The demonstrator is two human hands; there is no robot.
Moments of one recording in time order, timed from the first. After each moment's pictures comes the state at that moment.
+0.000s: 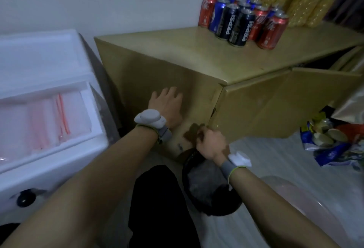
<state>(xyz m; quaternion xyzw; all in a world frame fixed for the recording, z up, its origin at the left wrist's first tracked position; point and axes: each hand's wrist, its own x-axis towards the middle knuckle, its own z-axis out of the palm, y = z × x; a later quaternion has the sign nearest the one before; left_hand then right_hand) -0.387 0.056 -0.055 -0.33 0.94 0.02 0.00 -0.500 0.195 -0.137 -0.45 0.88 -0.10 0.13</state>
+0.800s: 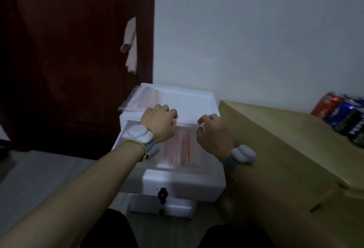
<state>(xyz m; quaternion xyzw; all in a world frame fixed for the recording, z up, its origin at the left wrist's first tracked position) -0.076 -0.004 0.035 -0.58 0.79 -0.08 -0.16 -0.263 0.018 0.016 -0.71 0.64 -0.28 -0.06</state>
